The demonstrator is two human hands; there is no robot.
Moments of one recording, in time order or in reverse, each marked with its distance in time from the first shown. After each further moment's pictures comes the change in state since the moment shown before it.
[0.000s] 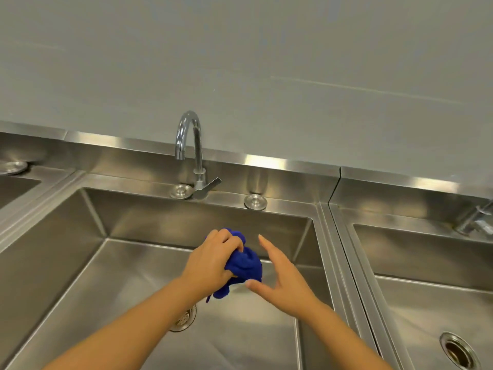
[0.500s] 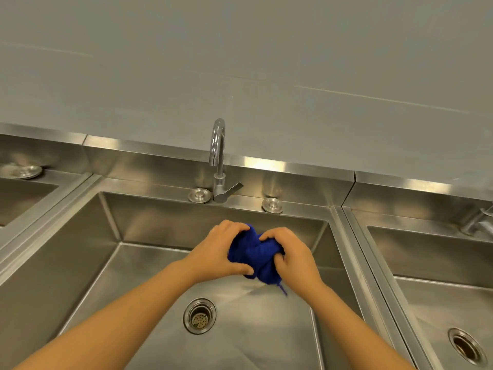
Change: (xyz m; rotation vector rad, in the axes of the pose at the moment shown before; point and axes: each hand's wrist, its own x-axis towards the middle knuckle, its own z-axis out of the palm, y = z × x) left_hand -0.010 -0.066 -0.059 -0.274 -0.132 0.033; right_hand 0.047 -0.060 0.036 -0.080 0.337 -0.108
